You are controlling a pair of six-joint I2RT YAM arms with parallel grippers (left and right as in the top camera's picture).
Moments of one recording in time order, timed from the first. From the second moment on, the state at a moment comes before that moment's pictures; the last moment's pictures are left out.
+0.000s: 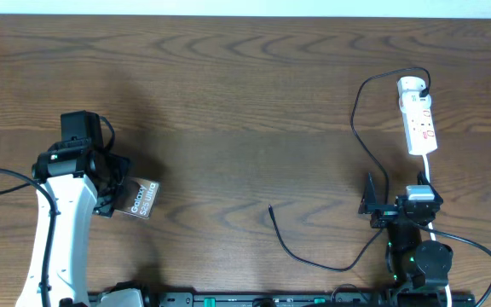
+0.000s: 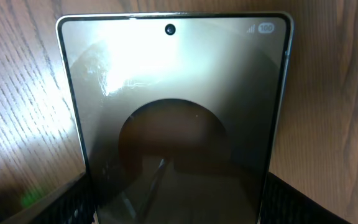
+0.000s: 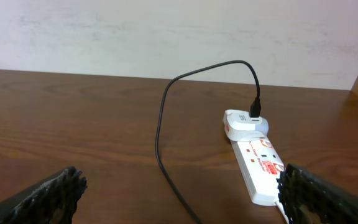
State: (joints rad) left arm 0.18 1.31 0.98 -1.04 -0.08 -1.08; right arm 0.00 0.01 0.01 -0.07 -0.01 -0.03
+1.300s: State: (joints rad) left arm 0.18 1.31 0.97 -0.96 0.08 -1.14; right arm 0.12 2.00 1.38 0.19 -1.38 0.58
